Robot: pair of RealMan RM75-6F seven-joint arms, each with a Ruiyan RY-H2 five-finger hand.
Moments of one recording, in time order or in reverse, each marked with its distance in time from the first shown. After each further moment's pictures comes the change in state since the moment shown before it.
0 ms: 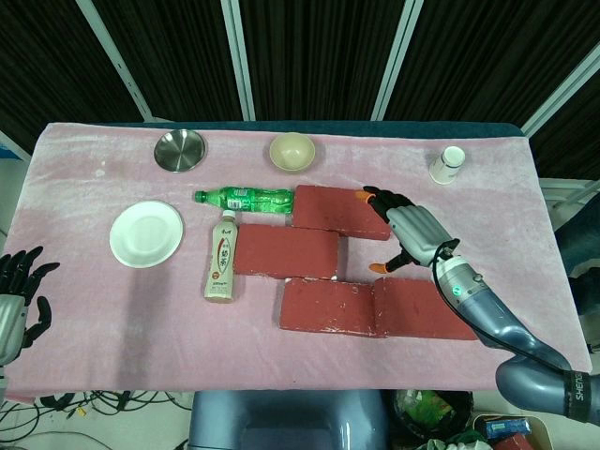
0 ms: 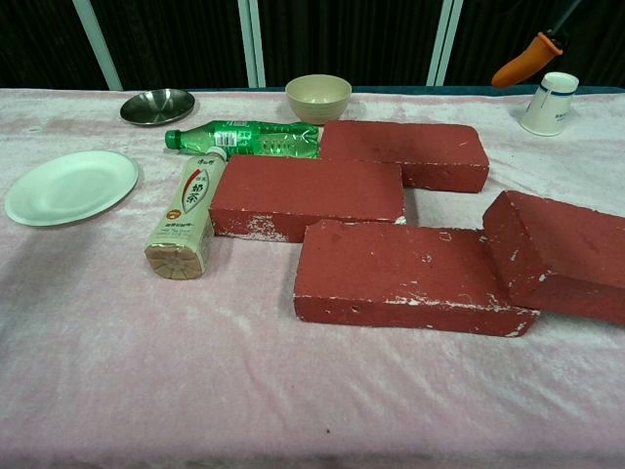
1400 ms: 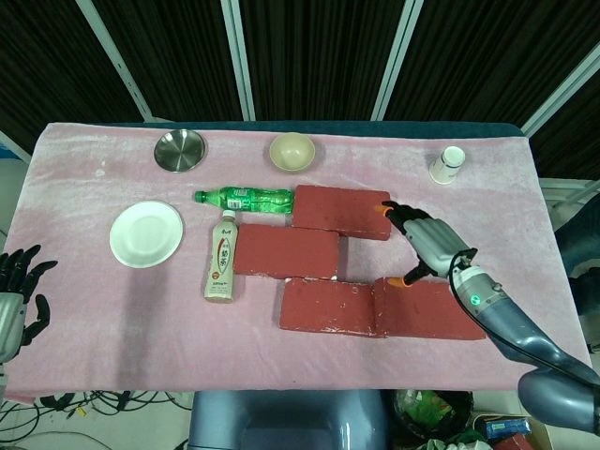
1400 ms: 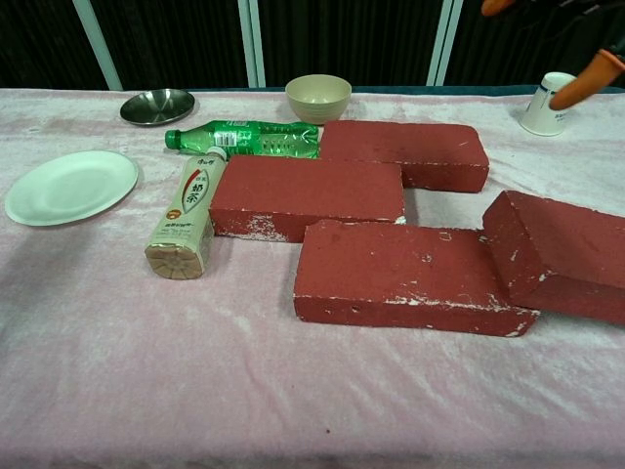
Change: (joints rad) left arm -0.004 -0.001 -0.008 -0.002 -0.026 -0.016 0.009; right arm -0.013 0.176 -0.085 -0.129 0.064 -0.040 -0.014
